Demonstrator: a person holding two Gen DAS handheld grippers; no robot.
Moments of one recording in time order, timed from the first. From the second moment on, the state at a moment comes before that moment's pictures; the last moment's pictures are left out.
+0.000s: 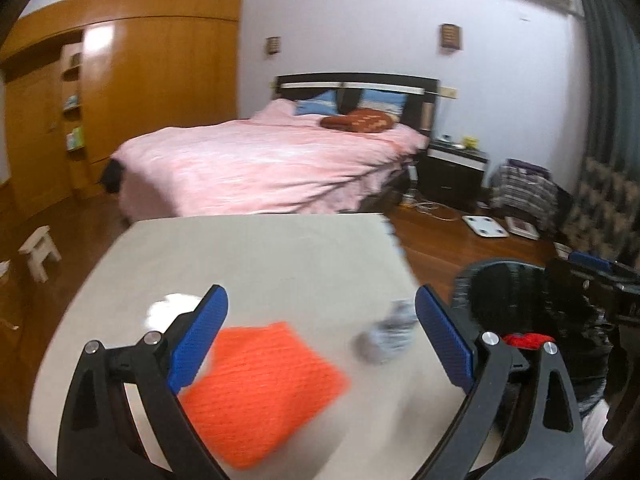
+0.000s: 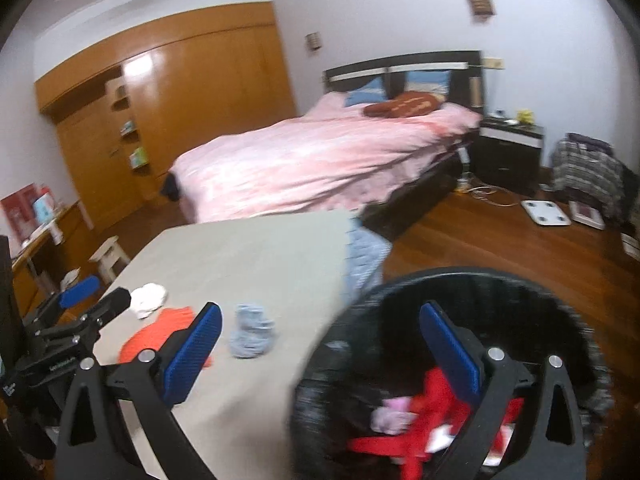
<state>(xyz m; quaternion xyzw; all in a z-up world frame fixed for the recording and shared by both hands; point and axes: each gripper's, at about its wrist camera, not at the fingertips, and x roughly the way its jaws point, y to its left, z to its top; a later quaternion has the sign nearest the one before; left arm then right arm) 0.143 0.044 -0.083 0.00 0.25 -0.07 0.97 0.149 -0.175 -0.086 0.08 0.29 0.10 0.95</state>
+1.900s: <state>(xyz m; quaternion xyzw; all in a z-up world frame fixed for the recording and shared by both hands) 0.259 0.172 -0.178 -0.03 0.39 0.01 0.92 0.252 -0.056 -0.173 0.01 0.40 0.18 0.90</state>
